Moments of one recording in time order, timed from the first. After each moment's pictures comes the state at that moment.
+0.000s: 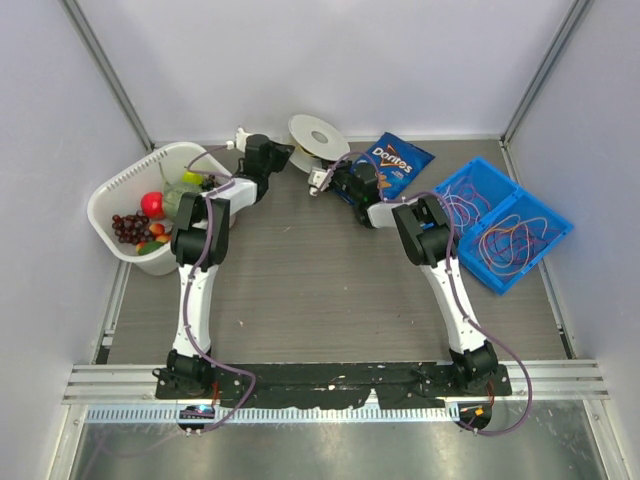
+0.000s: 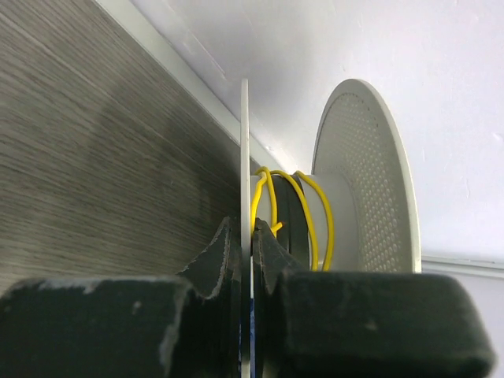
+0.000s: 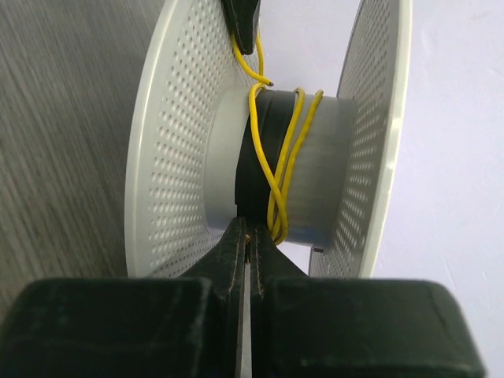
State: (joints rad) left arm -0.26 2.36 1.72 0.35 -0.04 -1.15; right arm 0.43 2.56 1.68 0.90 -0.36 -1.07
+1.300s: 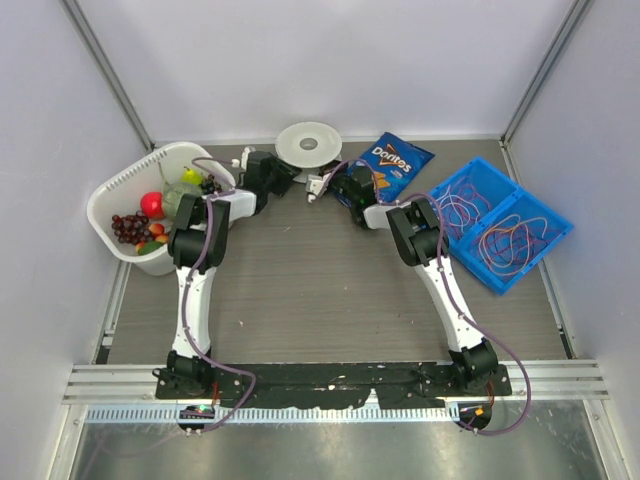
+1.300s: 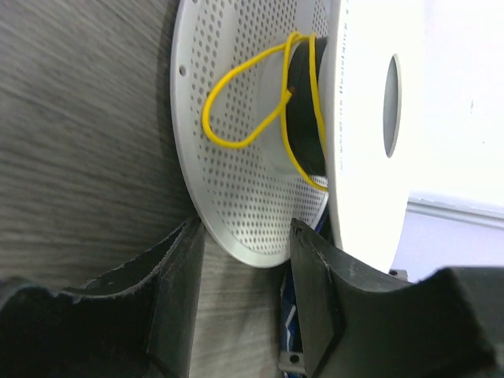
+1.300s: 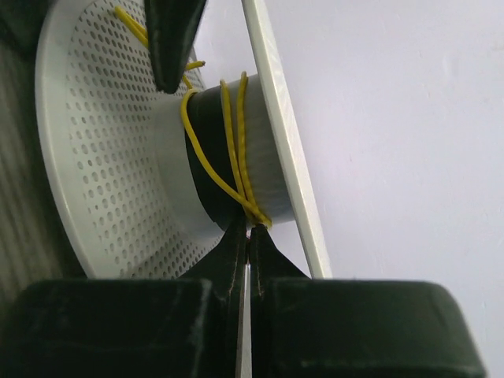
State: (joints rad) left arm -0.25 2.33 1.56 0.32 0.07 -1.16; right arm 0.43 2.73 1.87 0.92 -0.39 -1.22
